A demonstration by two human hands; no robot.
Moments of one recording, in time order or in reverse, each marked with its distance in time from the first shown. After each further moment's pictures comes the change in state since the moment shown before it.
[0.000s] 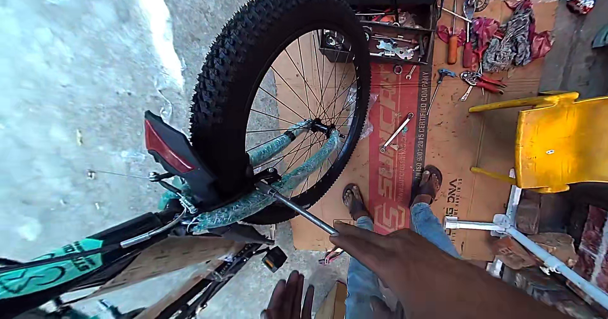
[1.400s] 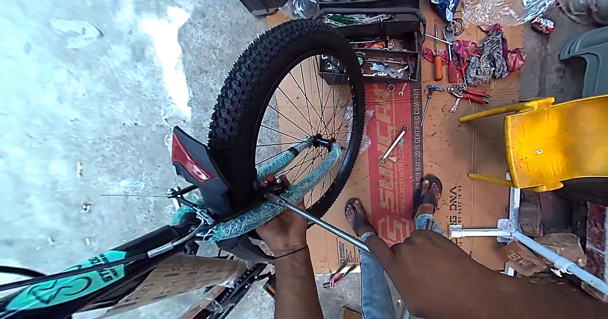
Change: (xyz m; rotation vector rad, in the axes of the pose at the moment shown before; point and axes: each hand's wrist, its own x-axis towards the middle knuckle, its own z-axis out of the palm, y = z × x) left_hand 0.204 0.030 0.112 -0.804 -0.455 0.106; right_hand -0.004 -0.025 0.008 -0.616 -0.109 0.268
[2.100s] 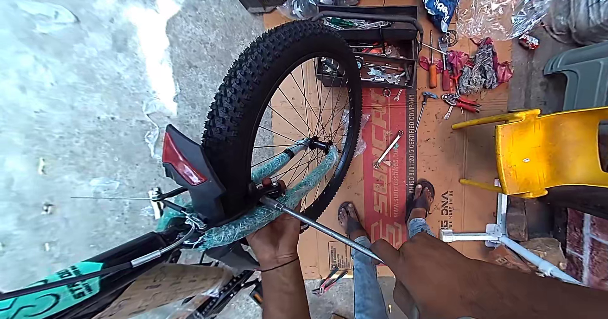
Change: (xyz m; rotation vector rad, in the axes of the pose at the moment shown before) left_hand -0.003 0.010 -0.003 -0.007 0.067 -0.108; right_hand 0.005 0.019 0.005 0.178 -0.144 0.000
